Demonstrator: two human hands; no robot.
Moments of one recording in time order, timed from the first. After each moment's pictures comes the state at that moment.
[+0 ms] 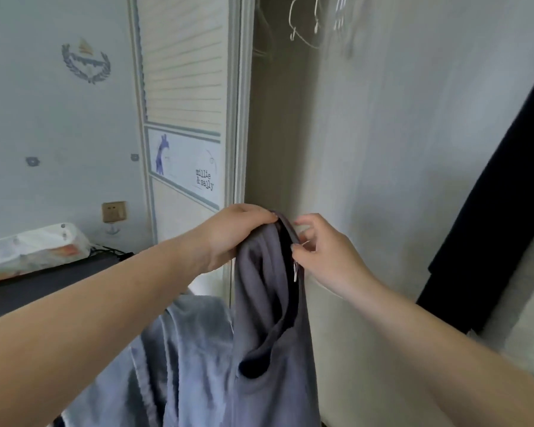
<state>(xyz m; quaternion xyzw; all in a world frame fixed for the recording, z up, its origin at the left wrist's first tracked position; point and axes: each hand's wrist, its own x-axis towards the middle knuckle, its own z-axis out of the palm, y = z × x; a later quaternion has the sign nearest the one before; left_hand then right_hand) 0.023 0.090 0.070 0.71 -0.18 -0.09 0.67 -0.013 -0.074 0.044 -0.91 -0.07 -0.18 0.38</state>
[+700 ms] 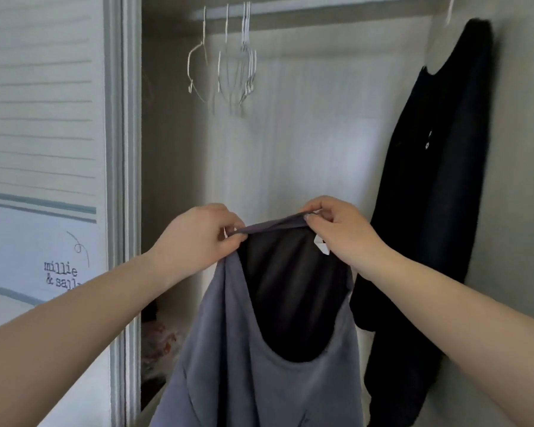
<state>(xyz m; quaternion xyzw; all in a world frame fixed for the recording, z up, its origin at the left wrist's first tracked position) 0.224 0.037 0.144 0.75 -0.52 0.28 0.29 0.079 -0.140 0.166 -0.86 0.09 -0.37 0.35</state>
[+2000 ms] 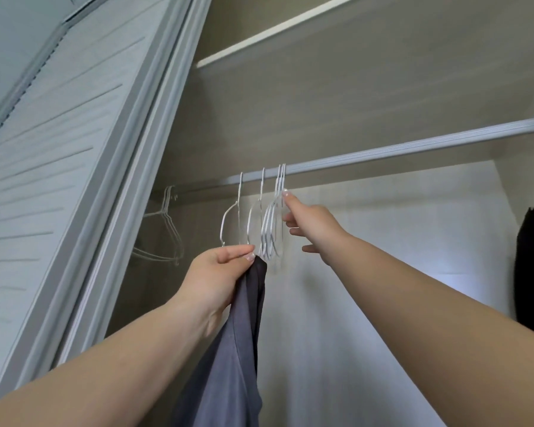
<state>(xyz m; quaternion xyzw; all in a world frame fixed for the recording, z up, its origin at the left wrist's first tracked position) 0.402 -0.080 0.343 0.45 -0.38 0.08 0.80 0.346 -0.209 0.437 -0.80 0.02 -0.46 0.39</state>
